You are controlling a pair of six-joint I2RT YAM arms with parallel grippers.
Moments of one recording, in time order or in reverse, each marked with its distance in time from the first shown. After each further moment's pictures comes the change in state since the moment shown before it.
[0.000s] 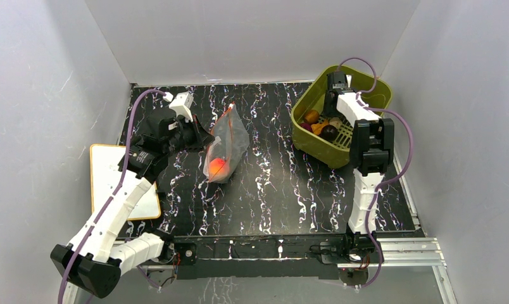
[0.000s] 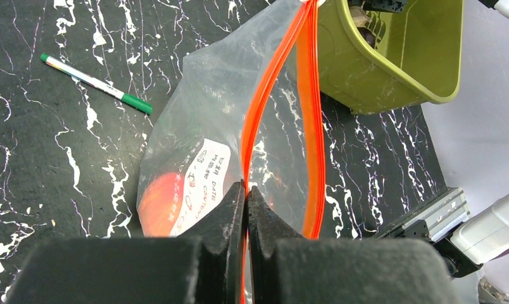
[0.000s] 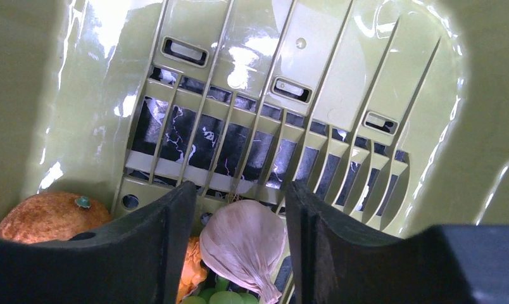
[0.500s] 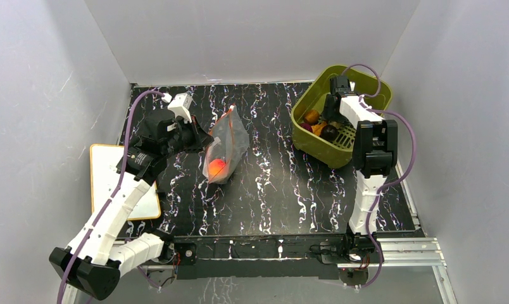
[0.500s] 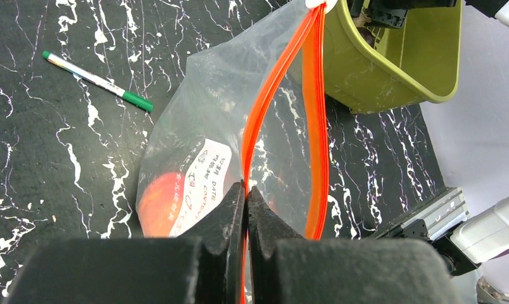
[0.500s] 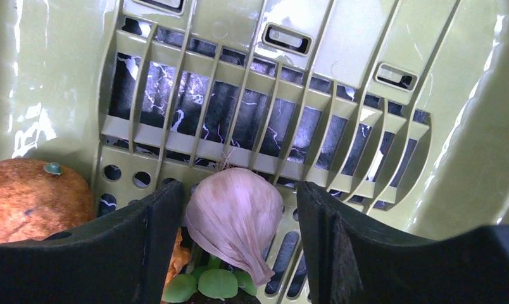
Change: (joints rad) left arm 0.000 -0.017 0.000 -0.011 -0.002 -0.004; right arm -0.016 -0.046 -0.086 -0.009 -0.050 0.068
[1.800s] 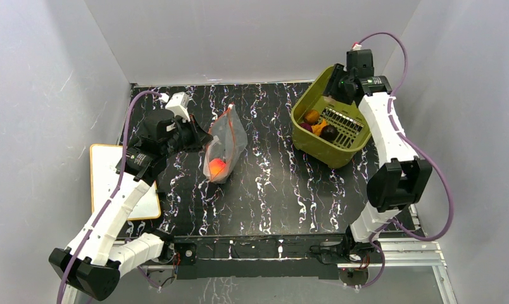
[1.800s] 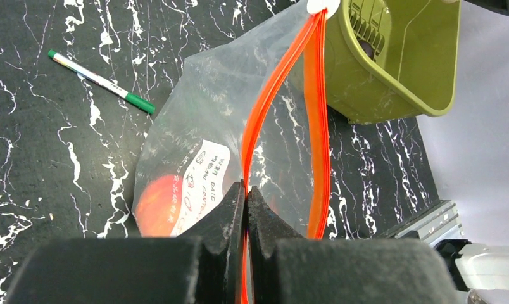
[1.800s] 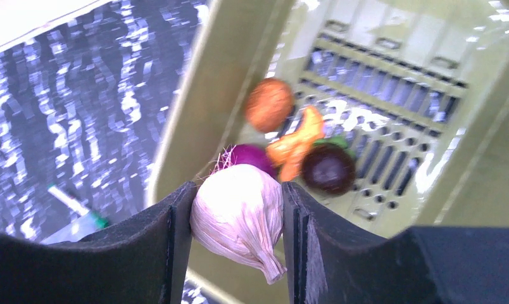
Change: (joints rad) left arm 0.000 -0.005 0.001 0.000 -0.031 -0.031; right arm 0.032 -0.431 0.059 -0.206 -0.278 0.148
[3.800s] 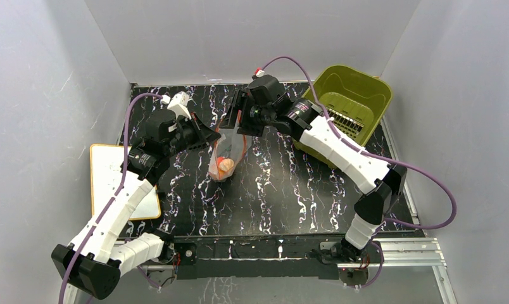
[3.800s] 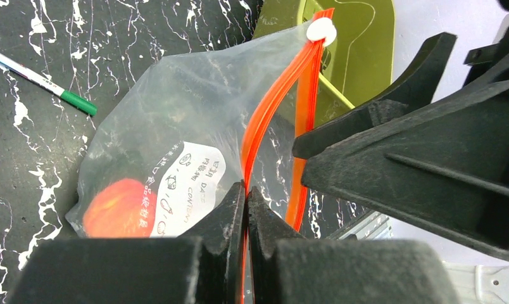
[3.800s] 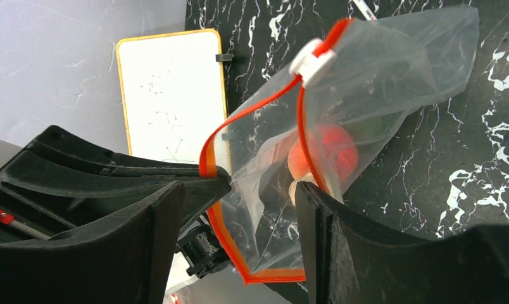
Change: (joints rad) left arm 0.000 0.010 -0.053 0.134 0.086 -0.182; right arm 0.752 -0.028 0.068 0.029 -0.106 0.510
